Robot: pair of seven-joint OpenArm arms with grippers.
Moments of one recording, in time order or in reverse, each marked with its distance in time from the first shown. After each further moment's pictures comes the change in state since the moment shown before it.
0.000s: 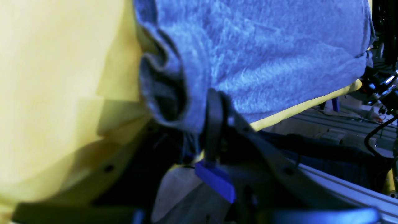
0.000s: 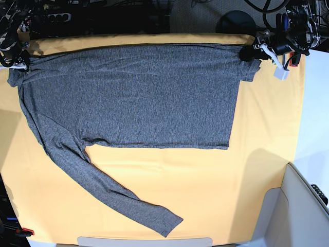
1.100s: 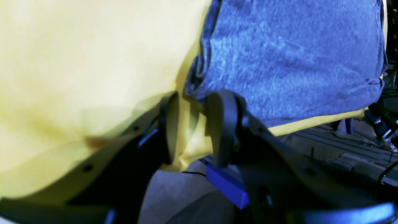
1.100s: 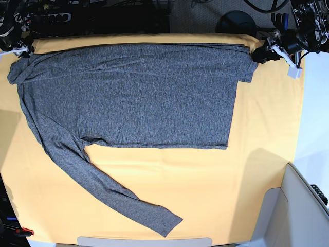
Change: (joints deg) left arm 0.4 0.0 -7.4 -0.1 1.7 0.3 1.0; right arm -11.2 2.9 0.1 6.8 2.9 0.1 -6.1
